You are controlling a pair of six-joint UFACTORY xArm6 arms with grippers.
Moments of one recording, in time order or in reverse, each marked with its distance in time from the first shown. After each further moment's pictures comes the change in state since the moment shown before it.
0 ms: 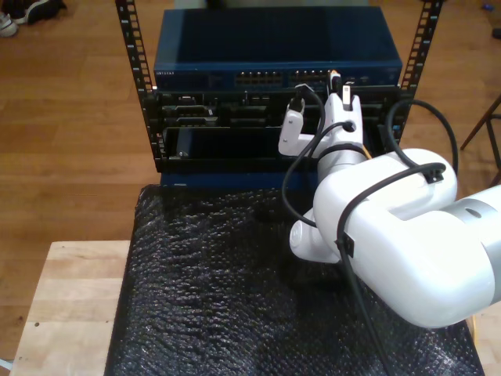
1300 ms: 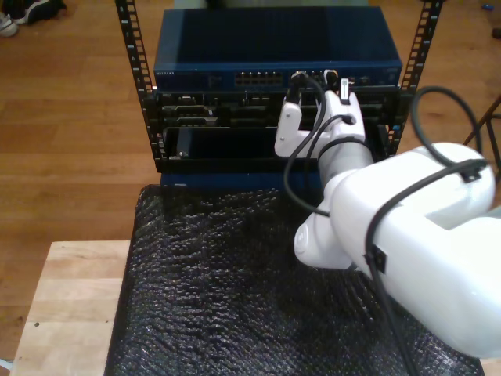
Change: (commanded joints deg) left arm 0.1 0.0 0.0 0.0 0.0 0.0; right arm 1.9 -17.0 14.9 -0.6 15.4 0.4
